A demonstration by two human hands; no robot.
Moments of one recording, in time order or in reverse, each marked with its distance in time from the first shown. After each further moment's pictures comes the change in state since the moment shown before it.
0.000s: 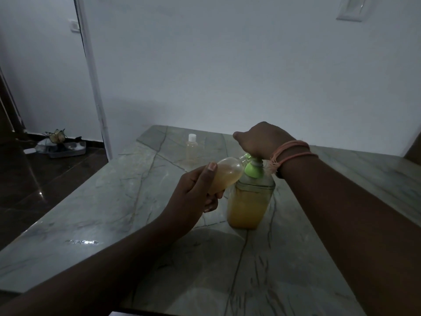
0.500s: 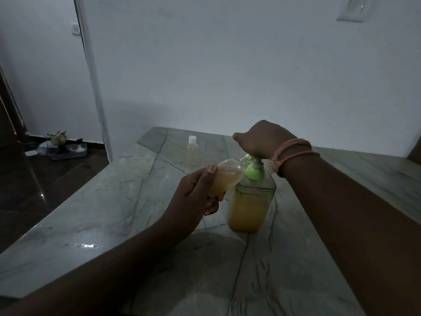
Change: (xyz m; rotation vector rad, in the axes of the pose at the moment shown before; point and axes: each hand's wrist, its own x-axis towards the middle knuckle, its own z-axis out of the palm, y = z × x) left_hand 0.000 0.000 0.000 0.012 -0.007 0.009; right_hand 0.002 0.000 -0.003 -0.006 0.005 -0.022
